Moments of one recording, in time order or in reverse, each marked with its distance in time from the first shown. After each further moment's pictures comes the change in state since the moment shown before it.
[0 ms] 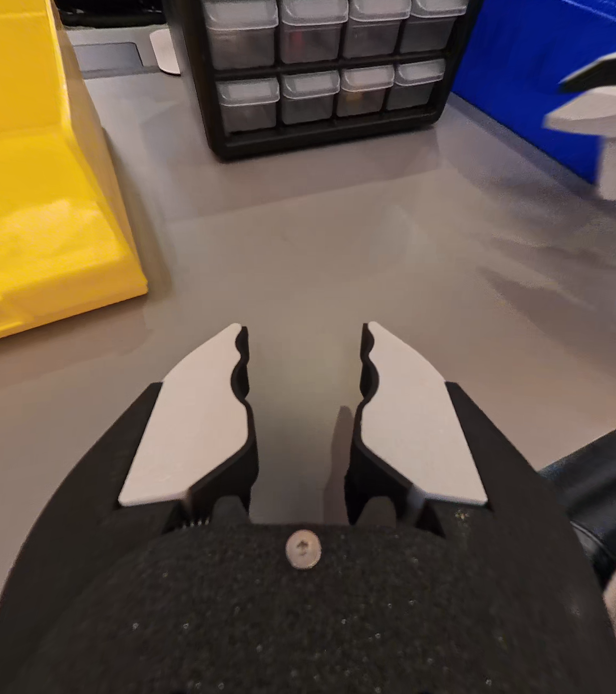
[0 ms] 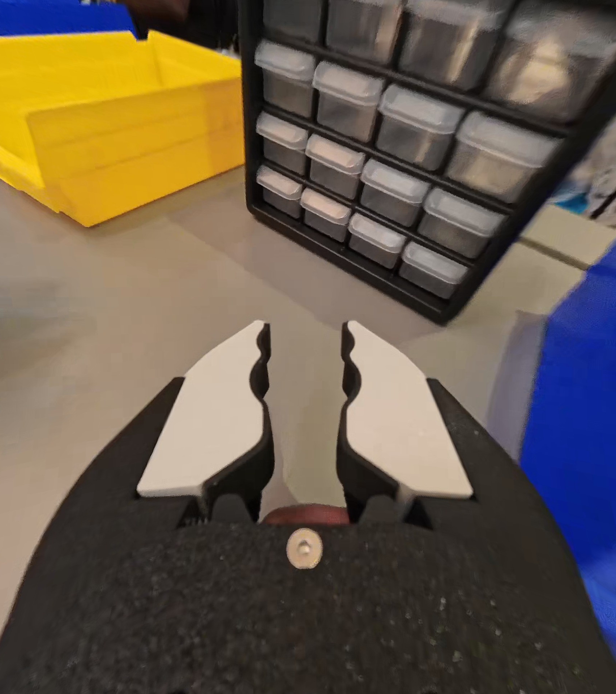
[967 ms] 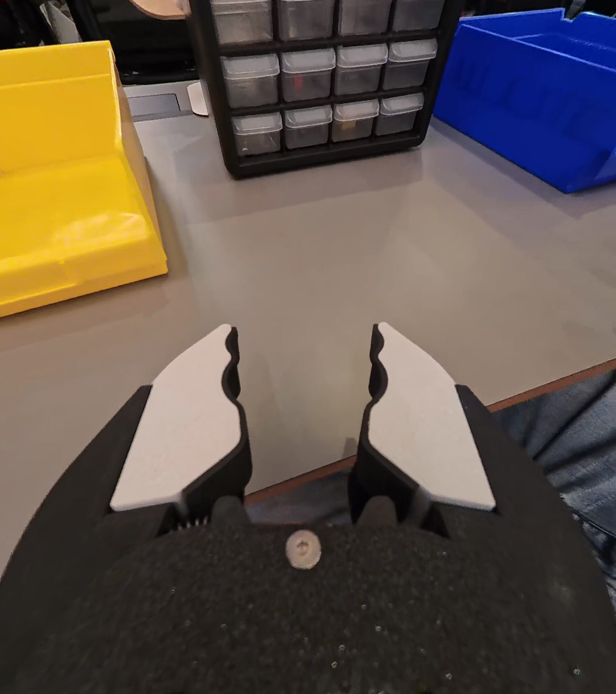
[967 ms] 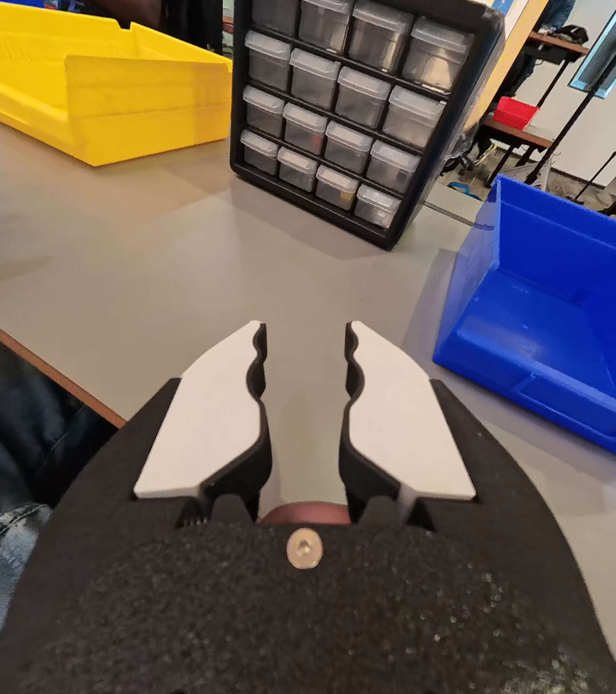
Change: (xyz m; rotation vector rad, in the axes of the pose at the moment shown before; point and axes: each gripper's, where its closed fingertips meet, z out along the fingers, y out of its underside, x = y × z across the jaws) left arm 0.021 0.006 -0.052 0.084 -0.073 0.024; right arm -0.016 0.054 -0.123 0.053 0.159 -0.057
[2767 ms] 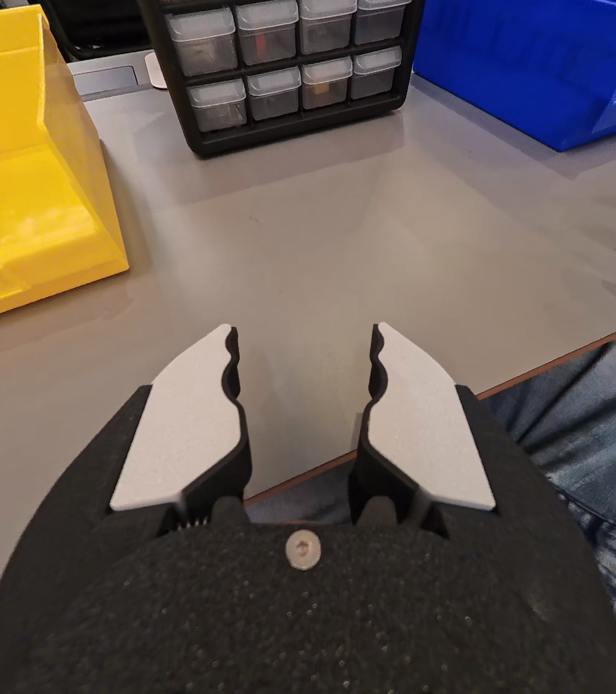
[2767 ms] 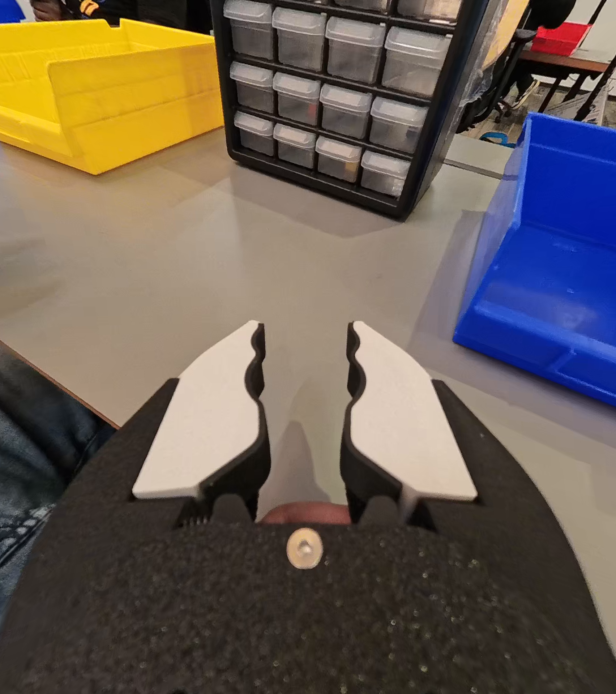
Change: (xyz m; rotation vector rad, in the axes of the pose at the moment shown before) left arm 0.016 0.010 0.014 -0.063 0.043 0.052; right arm 0.008 0.011 0.012 -0.057 -0.058 0.136
